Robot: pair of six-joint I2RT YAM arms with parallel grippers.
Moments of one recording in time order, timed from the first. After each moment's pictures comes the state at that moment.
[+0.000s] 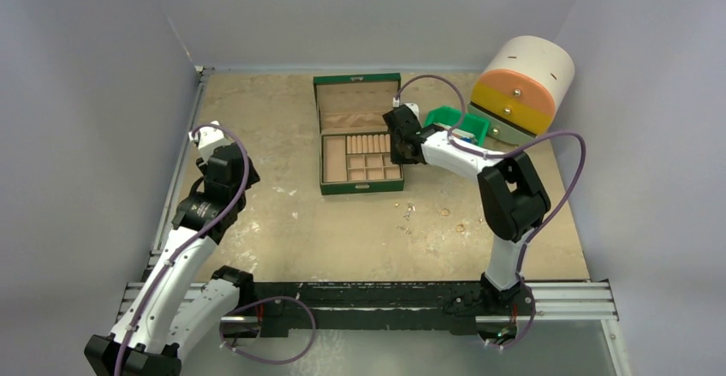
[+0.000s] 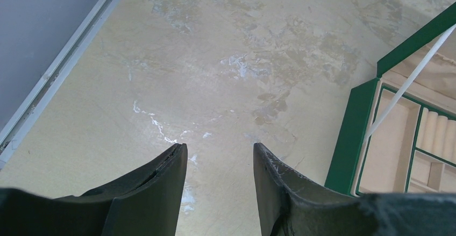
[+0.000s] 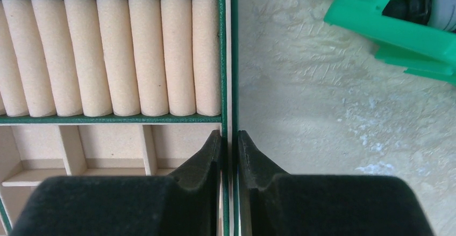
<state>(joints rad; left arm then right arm) -0.29 0.79 0.80 -0.61 -0.58 -0.52 0.58 1.86 1.31 -0.45 0.30 0.48</state>
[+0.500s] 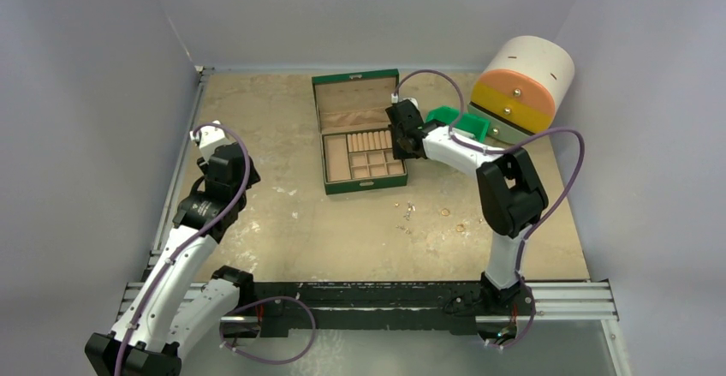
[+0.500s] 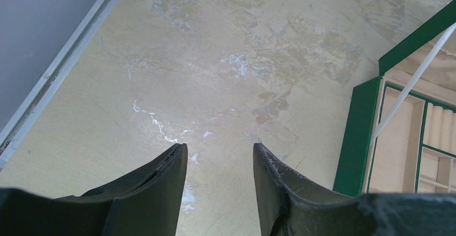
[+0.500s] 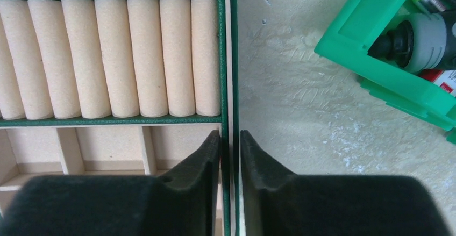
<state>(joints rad) -0.29 0.80 0.80 -0.61 -0.58 -0.51 0.54 1.89 1.35 -0.44 0.27 0.37</state>
